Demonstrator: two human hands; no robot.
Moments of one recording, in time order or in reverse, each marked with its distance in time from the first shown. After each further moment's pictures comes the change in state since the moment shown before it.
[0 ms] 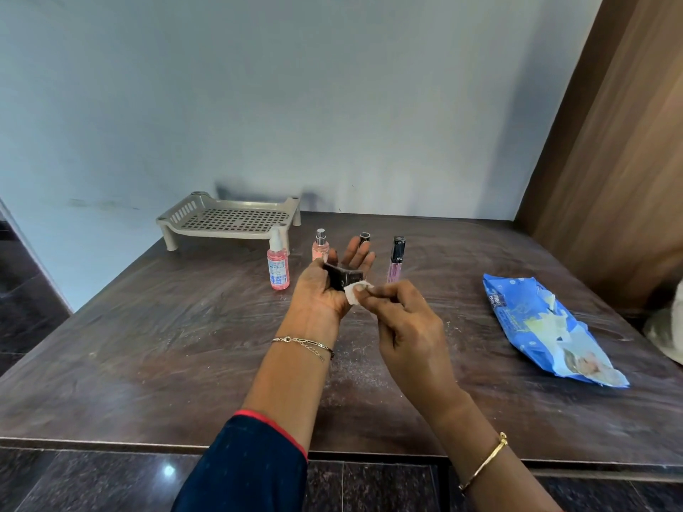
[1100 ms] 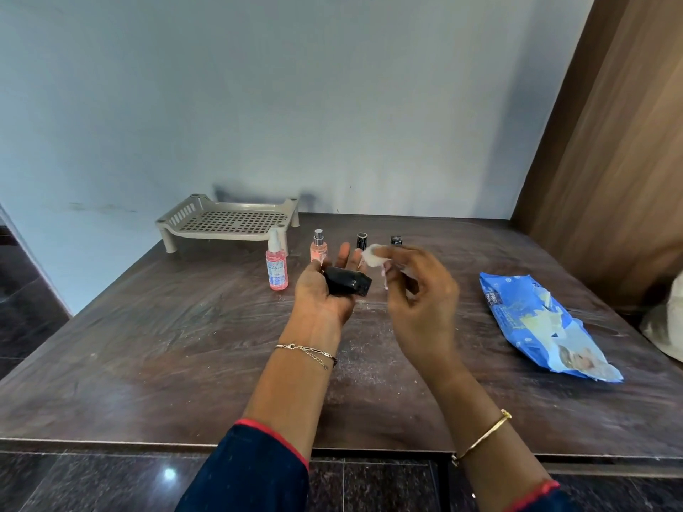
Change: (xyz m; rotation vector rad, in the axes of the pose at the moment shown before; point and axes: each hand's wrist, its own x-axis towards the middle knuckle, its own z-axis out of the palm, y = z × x) left_hand 0.000 -0.008 -0.007 -0.046 0.072 0.115; right_hand 0.035 -0.007 -0.011 0.237 0.210 0.231
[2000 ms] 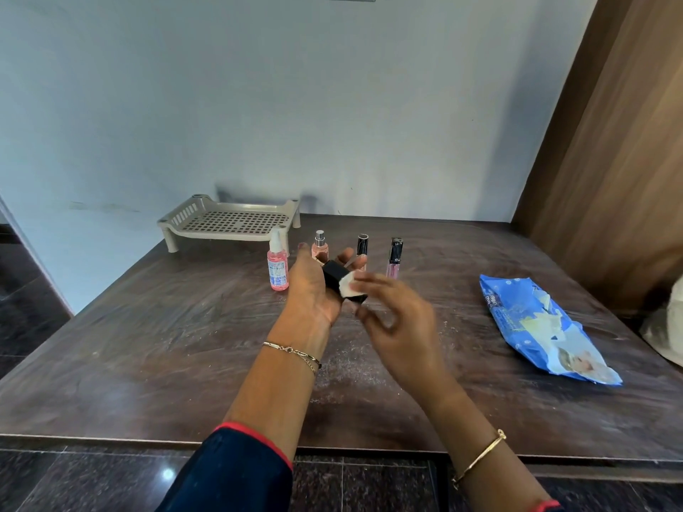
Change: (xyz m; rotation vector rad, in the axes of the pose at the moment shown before) left_hand -0.019 0.009 0.010 0.339 0.042 0.139; right_hand -0.027 0.008 0.005 -0.006 -0.239 0.029
